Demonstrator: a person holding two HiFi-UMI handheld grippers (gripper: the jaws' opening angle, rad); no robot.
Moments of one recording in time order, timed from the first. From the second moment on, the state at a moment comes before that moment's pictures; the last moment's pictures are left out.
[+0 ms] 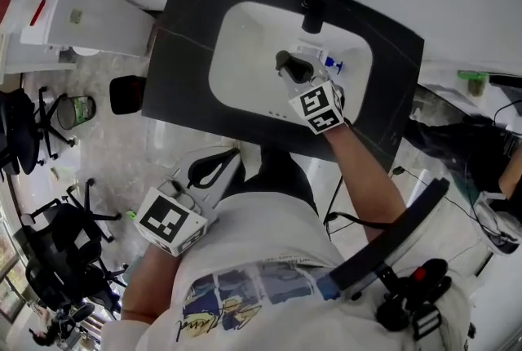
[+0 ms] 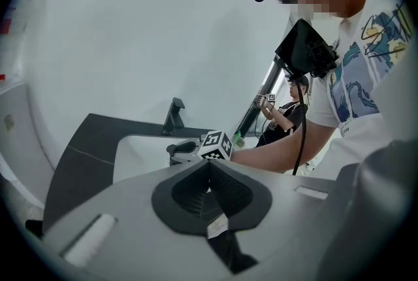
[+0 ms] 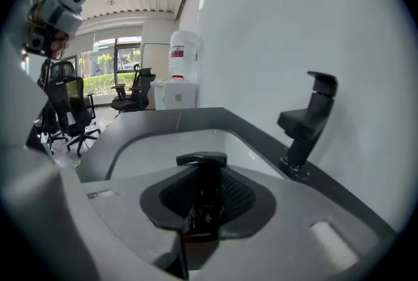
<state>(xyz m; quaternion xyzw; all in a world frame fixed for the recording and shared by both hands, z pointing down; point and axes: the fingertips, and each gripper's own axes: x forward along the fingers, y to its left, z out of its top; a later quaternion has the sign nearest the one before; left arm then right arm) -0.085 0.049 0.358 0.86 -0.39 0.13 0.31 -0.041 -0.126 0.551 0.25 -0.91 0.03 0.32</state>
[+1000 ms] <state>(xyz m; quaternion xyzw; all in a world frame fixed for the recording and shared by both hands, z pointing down) 0.009 -0.018 0.352 0.89 -0.31 0.16 0.29 0.083 -0.251 0.449 0.31 -0.94 0.01 0.17</state>
